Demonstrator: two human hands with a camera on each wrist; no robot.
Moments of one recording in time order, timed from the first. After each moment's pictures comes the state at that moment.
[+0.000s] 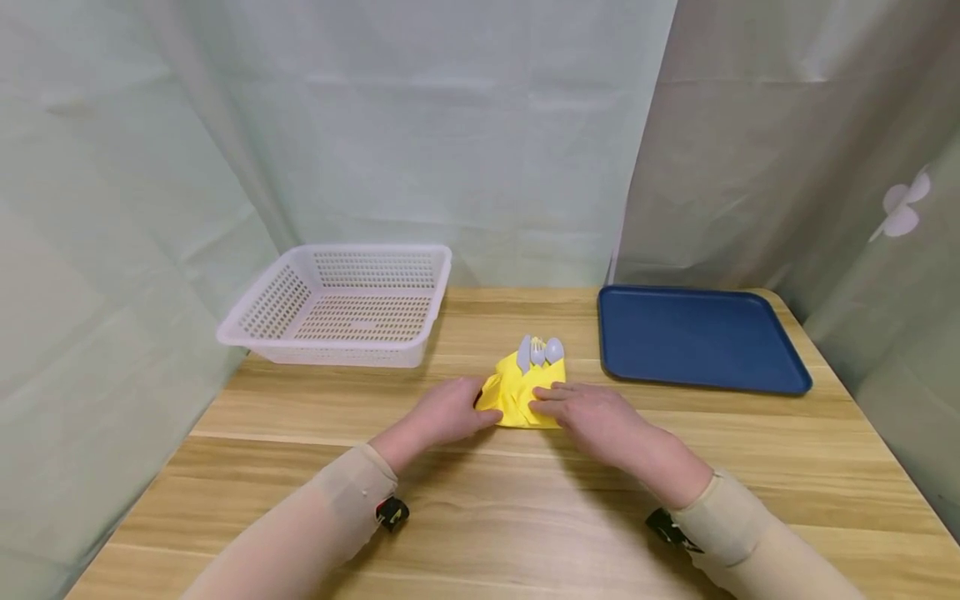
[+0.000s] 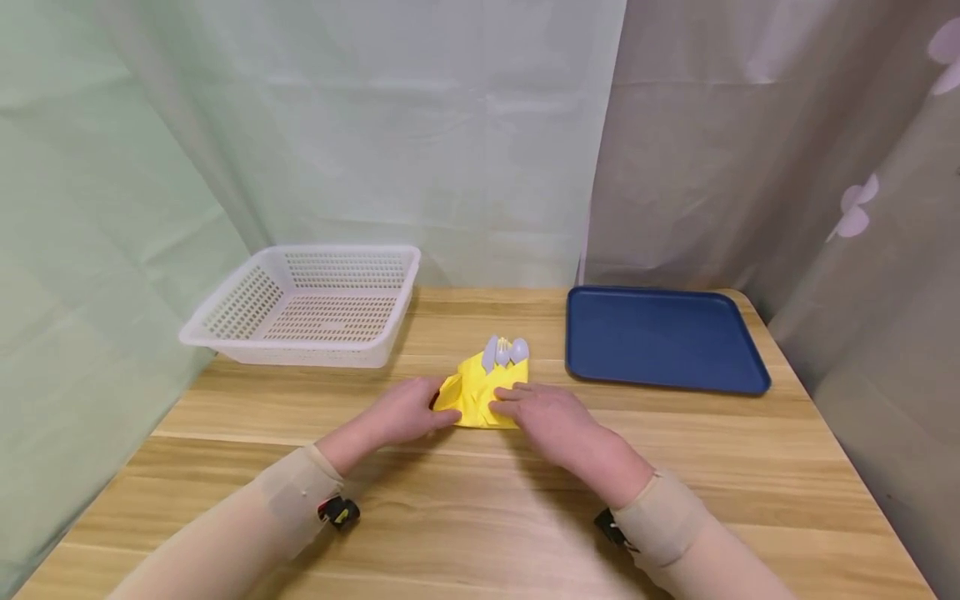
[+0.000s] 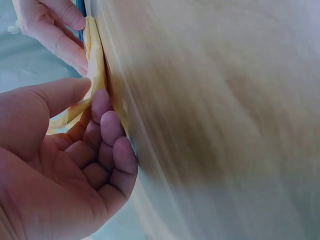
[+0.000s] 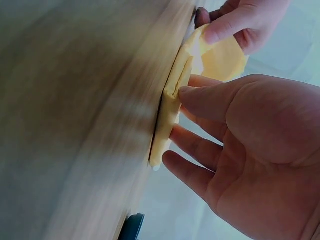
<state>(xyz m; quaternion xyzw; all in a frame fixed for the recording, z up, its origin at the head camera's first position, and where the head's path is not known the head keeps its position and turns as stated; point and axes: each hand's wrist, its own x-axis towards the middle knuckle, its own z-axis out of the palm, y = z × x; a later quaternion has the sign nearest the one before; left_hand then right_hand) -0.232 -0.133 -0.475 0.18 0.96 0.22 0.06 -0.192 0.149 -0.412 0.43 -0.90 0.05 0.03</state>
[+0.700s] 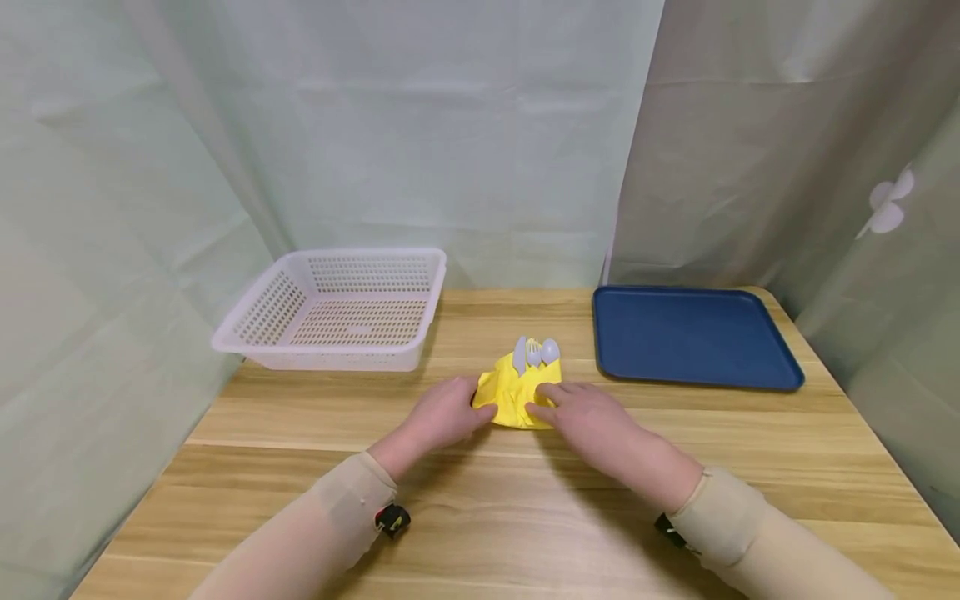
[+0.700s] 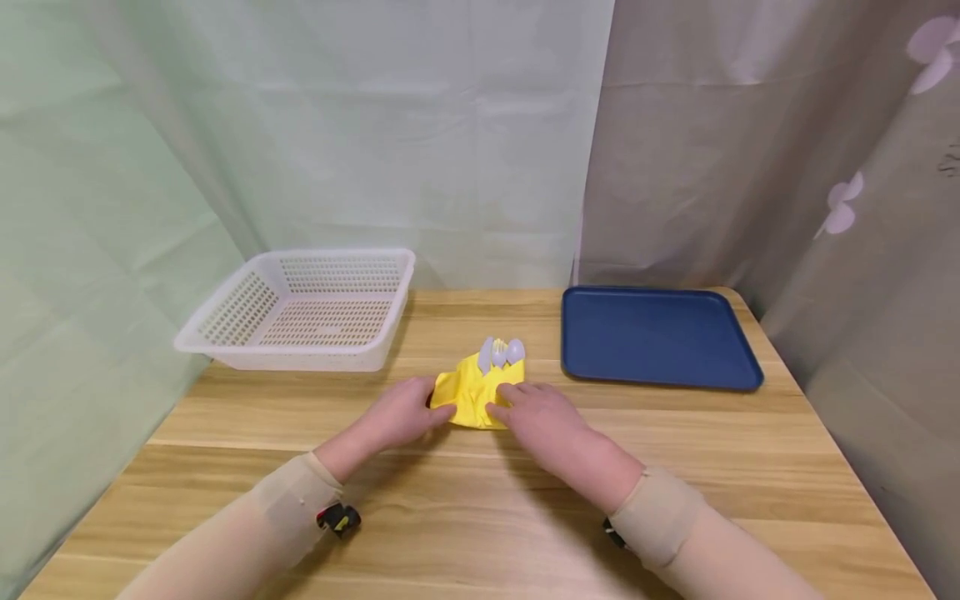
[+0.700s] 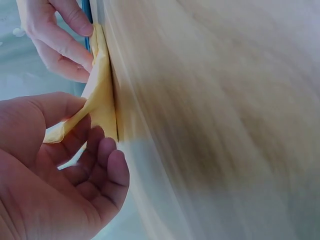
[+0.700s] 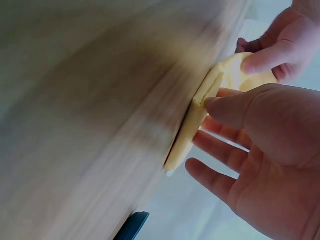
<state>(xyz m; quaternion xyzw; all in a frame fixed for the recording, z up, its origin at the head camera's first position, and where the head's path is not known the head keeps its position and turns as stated) -0.191 -0.112 -0.411 0.13 0.96 0.24 0.05 -0.183 0.145 -0.413 0.44 -0.89 -0.05 0.08</state>
